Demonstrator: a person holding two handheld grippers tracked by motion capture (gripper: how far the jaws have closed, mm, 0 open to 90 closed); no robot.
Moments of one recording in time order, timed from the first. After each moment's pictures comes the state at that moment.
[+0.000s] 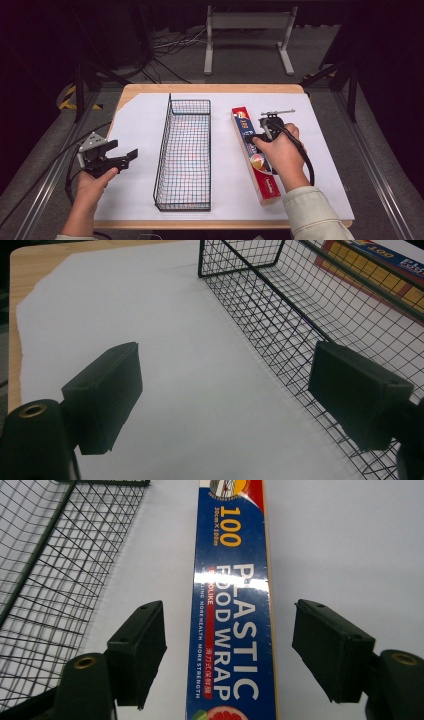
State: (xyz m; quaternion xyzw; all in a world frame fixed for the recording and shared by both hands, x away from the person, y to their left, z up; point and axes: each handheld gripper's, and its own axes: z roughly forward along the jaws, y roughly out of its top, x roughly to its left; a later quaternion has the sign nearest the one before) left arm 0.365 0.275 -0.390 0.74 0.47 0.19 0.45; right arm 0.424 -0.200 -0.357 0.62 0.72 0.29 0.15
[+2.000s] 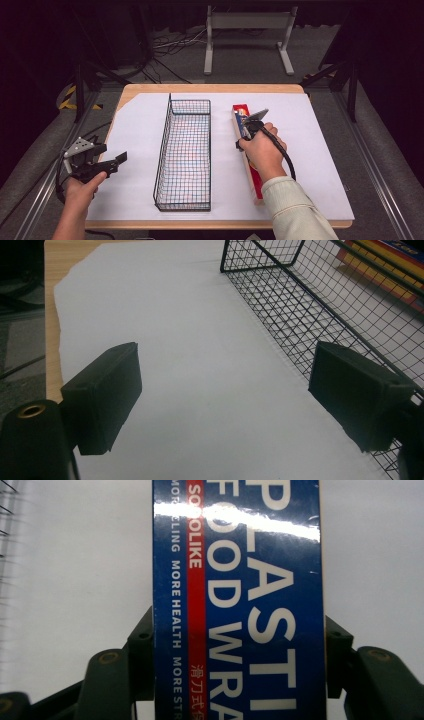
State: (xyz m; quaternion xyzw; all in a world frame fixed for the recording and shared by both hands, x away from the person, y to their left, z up) left arm 0.352 0.301 -0.394 0.72 0.49 0.19 0.45; right arm 0.452 -0.164 -0.390 0.66 0.73 0.14 0.12
